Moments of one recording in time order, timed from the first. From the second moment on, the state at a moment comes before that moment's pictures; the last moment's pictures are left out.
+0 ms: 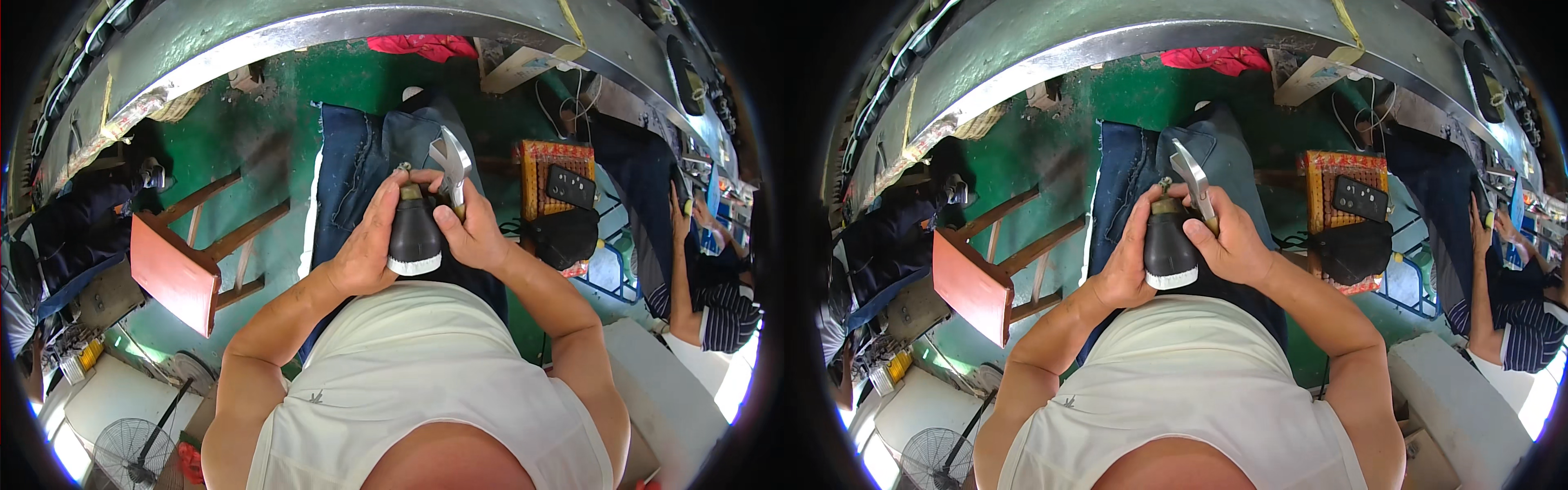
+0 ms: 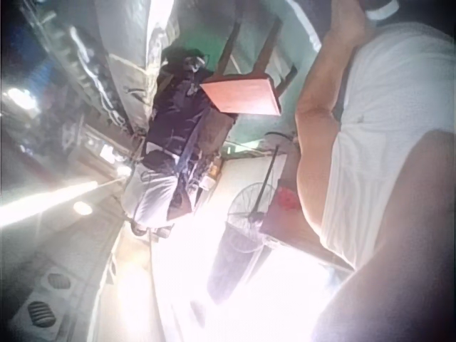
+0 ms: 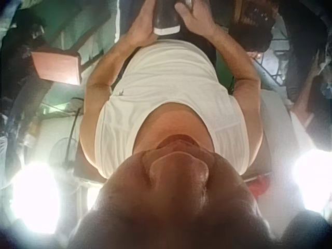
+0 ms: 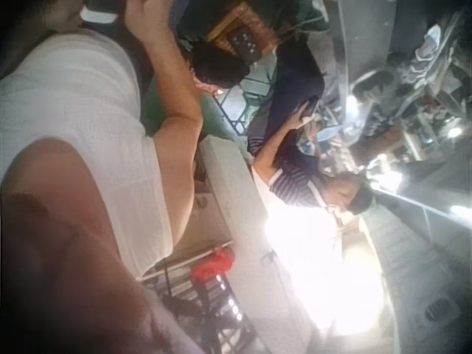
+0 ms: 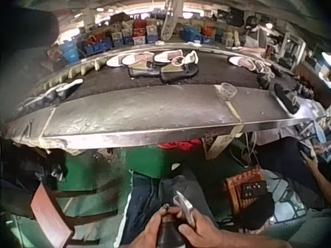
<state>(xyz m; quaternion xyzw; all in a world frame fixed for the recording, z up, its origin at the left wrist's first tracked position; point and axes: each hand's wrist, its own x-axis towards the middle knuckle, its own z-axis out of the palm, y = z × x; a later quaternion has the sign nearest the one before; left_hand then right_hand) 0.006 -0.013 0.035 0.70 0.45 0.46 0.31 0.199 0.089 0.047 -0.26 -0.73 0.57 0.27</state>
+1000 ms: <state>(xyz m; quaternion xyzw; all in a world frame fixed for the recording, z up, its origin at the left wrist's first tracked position) -0.050 0.074 -0.016 0.26 0.50 0.51 0.65 0.197 0.185 0.066 -0.18 -0.78 0.57 0.18</state>
